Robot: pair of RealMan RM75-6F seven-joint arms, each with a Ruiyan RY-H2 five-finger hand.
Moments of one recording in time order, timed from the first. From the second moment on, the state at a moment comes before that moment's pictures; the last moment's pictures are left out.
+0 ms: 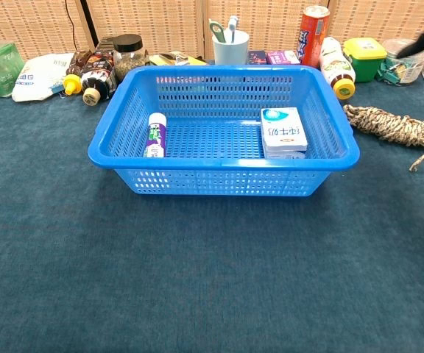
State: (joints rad) left arm -0.16 -1.01 -0.03 -1.80 1.51 1.40 0.06; right arm 0.77 -1.13 0.20 -1.75 -1.03 1.10 -0.41
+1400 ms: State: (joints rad) left arm -0.21 -1.03 -0.04 -1.76 1.50 1.34 -0.01; right arm 1.26 -1.60 0.14 -1.44 -0.27 0.89 -0.85
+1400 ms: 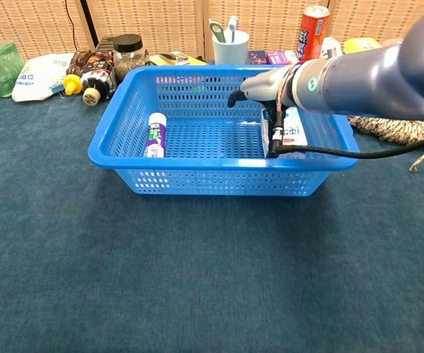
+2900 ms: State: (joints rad) left arm -0.22 -1.03 -0.04 -1.76 1.48 1.32 0.00; right arm 1.21 -1.67 0.13 -1.33 -0.36 0.92 -0.81
